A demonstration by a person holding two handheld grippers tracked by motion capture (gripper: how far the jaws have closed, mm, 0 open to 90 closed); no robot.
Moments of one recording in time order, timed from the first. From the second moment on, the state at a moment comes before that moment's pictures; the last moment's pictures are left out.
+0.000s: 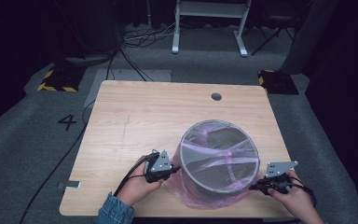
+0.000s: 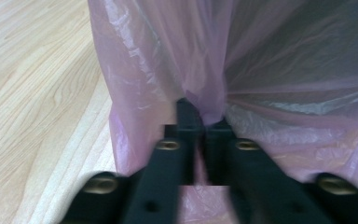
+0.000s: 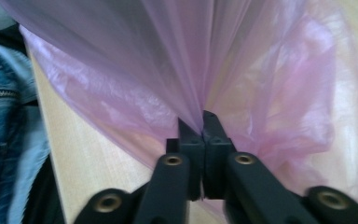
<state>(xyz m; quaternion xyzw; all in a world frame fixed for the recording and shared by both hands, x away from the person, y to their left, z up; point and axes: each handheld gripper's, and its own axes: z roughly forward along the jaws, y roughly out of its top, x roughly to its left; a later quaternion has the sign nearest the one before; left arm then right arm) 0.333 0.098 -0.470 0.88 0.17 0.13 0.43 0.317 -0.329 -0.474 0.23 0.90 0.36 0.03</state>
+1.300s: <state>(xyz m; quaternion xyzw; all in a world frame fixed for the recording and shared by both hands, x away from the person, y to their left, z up) 0.310 0.204 -0.485 0.81 0.33 0.20 0.44 0.345 -0.294 -0.302 0.17 0.83 0.52 0.11</state>
